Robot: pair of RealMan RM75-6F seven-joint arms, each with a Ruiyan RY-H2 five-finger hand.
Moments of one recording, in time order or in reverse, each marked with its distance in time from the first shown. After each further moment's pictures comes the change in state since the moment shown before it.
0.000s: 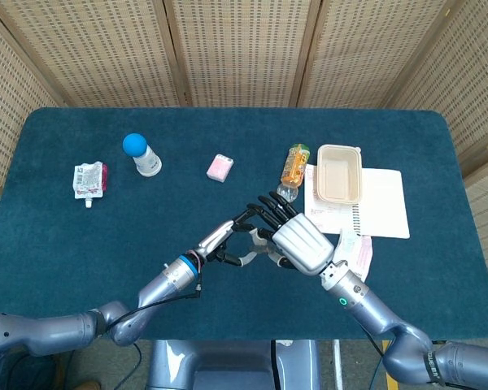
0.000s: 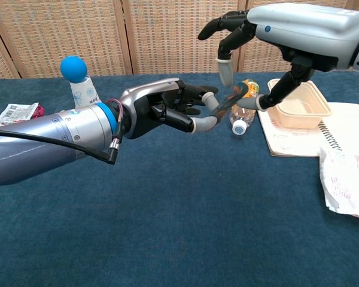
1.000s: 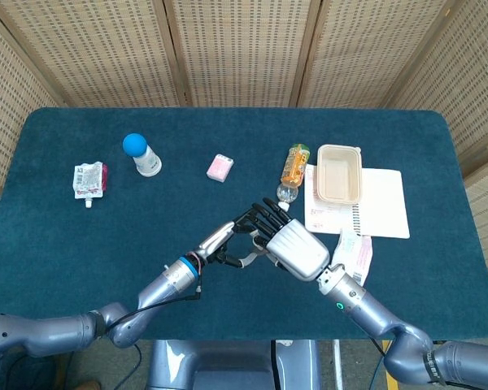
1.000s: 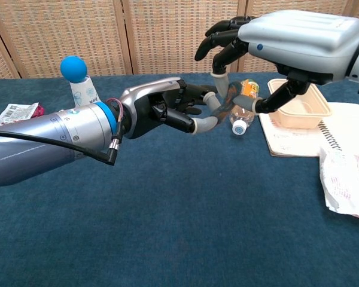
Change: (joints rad) left arm 0.002 0.007 0.001 -0.024 -0.005 0.010 0.027; right arm 0.028 0.003 -0.043 0.011 -0.040 -0.003 -0.101
